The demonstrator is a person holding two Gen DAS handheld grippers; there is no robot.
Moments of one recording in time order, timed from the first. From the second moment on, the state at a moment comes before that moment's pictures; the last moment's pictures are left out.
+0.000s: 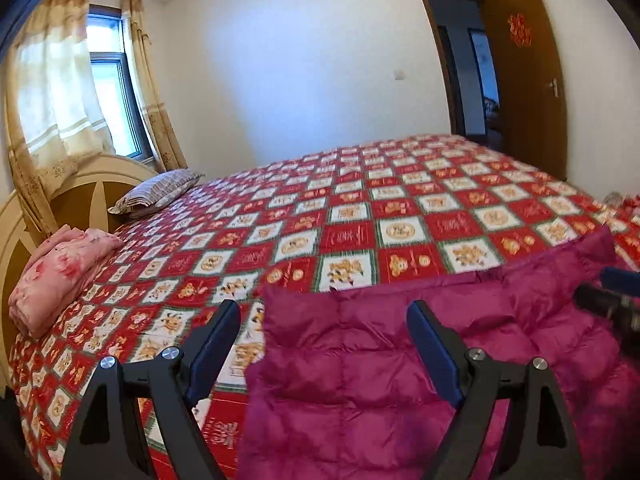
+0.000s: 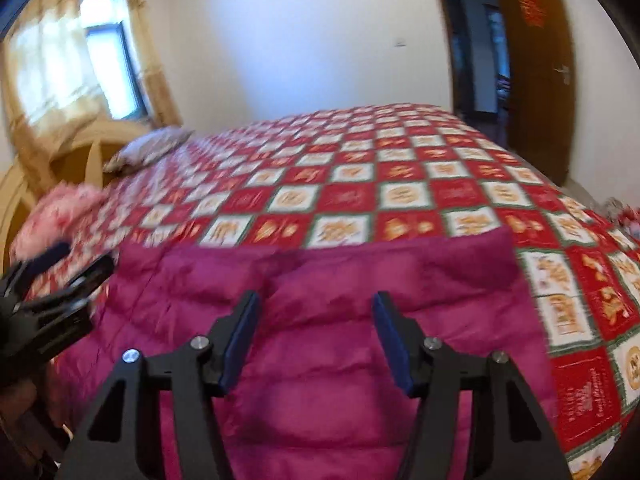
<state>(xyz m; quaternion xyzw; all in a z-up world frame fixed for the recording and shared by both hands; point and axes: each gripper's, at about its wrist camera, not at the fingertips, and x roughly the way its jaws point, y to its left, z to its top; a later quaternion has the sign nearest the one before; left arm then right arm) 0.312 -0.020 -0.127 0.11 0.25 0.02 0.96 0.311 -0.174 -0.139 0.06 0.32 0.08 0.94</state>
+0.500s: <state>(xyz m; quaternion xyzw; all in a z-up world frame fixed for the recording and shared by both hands) 0.369 0.021 -0.197 0.04 0.35 0.08 0.93 0.356 -0.172 -0.192 0.05 0.36 0.05 0.93</state>
